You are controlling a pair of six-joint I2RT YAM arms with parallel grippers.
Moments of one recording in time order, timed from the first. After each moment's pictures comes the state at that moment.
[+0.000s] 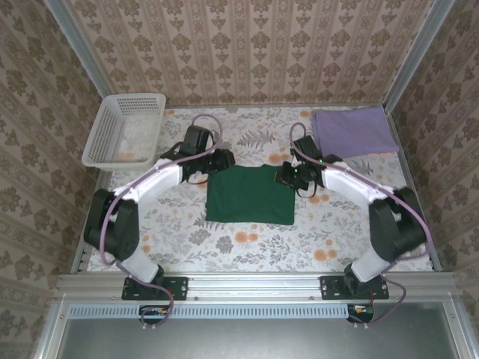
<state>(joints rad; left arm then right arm) -0.49 1.65 1.17 -0.33 0.33 -0.66 0.37 1.64 1.10 -0.49 -0.24 0.70</state>
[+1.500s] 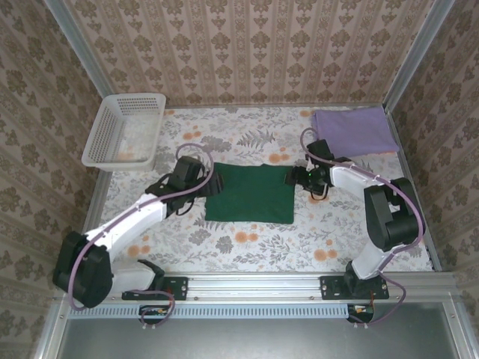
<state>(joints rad) -0.57 1.22 0.76 -0.38 -0.13 -0.57 0.23 1.68 0.98 -0.45 -0.21 0.54</state>
